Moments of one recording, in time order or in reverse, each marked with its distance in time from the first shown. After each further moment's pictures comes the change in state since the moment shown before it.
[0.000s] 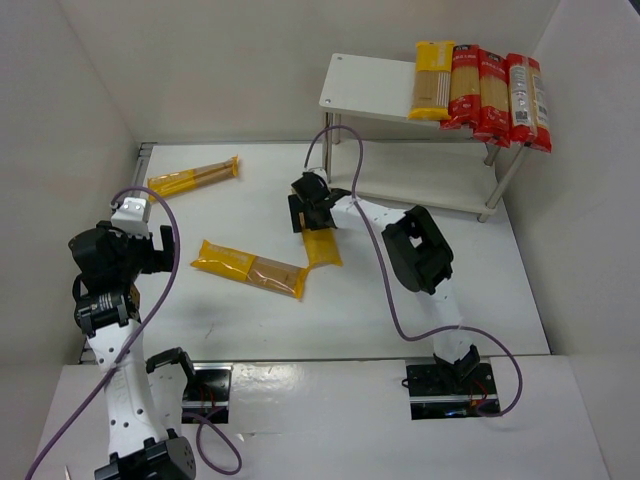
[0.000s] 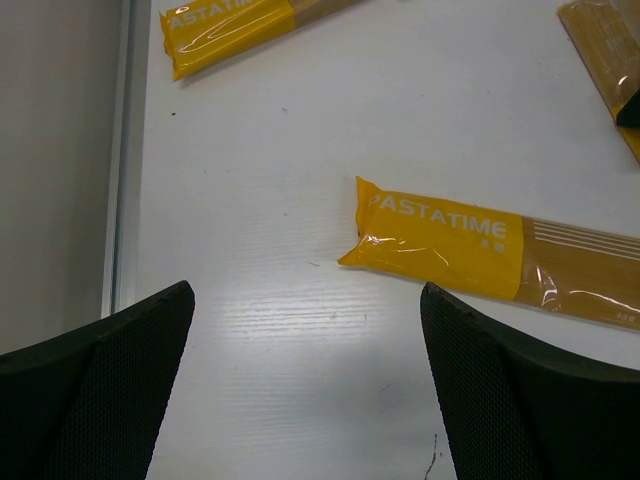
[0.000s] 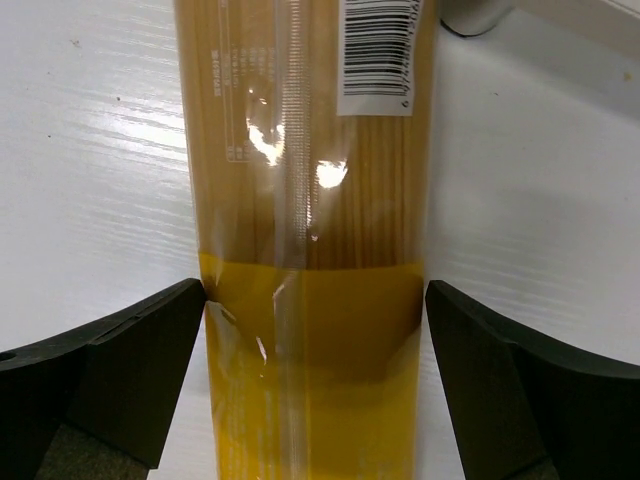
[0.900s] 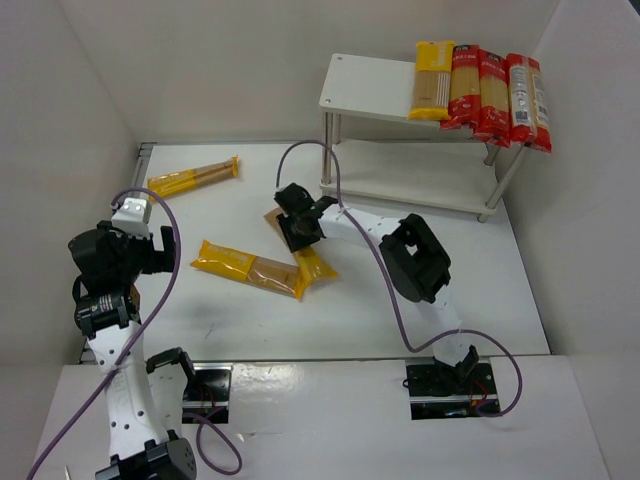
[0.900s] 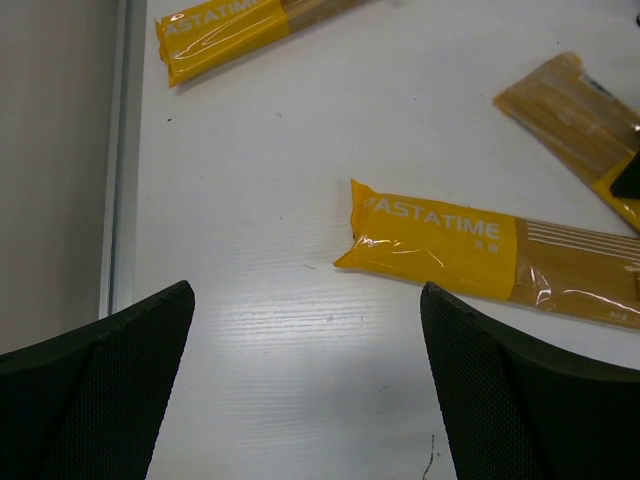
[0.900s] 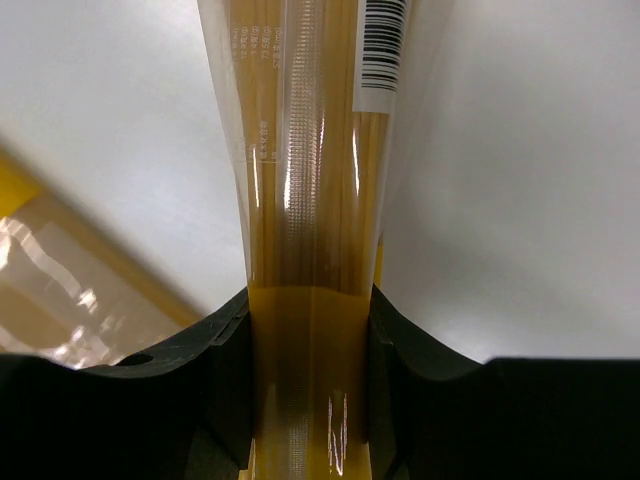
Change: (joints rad) left arm 0.000 -0.008 0.000 0.000 0.015 0.001; right arm 0.093 -0.034 0.013 -0.110 -0.179 -0.117
